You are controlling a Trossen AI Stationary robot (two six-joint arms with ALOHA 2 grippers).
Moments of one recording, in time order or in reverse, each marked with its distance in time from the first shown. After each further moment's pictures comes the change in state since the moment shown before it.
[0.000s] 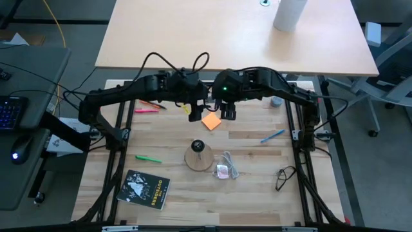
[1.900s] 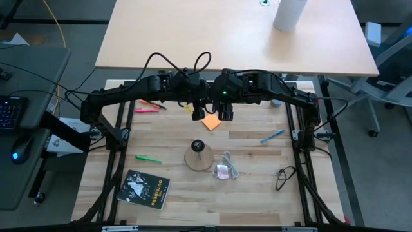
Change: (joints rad) left arm 0.009 0.023 -0.001 0.026 -0.030 -0.052; right arm 0.045 -0.002 -0.002 0.075 0.097 -0.045
